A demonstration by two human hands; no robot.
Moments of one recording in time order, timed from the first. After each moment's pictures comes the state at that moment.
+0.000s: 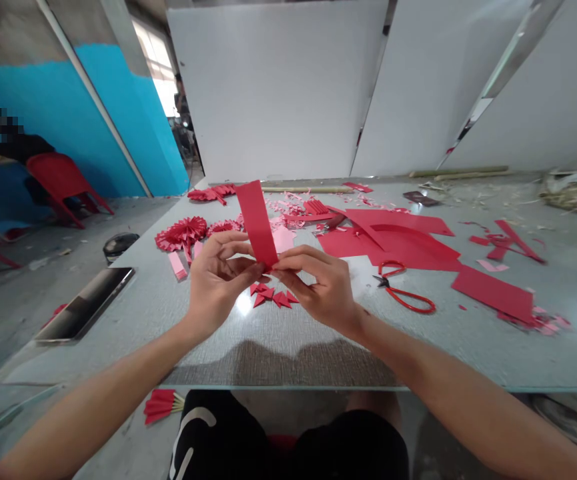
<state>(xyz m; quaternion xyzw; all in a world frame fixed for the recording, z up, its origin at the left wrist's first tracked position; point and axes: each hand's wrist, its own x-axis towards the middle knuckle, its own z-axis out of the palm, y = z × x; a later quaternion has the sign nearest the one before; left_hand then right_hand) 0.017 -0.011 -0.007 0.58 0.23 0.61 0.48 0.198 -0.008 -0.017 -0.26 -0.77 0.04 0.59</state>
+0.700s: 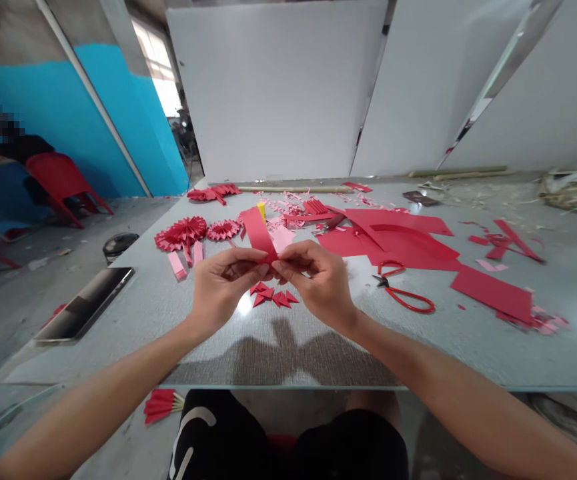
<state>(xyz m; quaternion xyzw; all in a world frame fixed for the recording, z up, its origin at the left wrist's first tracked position) 0.019 -0.013 -0.012 0.58 0.30 0.59 0.48 0.189 -0.008 -0.021 -0.30 -0.64 0.31 0.63</state>
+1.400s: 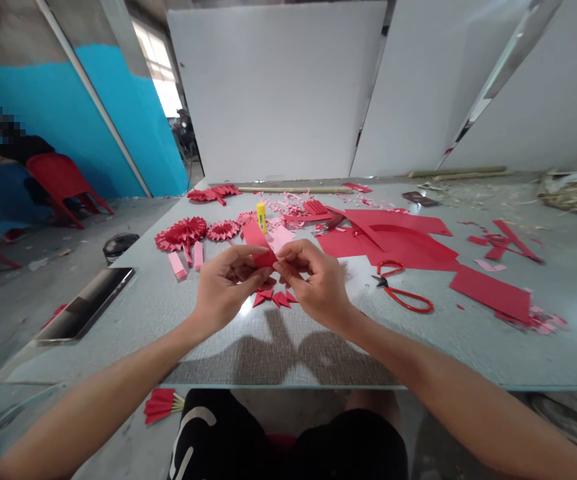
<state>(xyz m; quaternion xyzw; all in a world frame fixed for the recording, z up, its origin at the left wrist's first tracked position) 0.018 -0.010 -0.019 0.62 0.31 0.56 0.45 0.192 -0.005 -0.025 -0.33 -0.69 0.27 0.59</state>
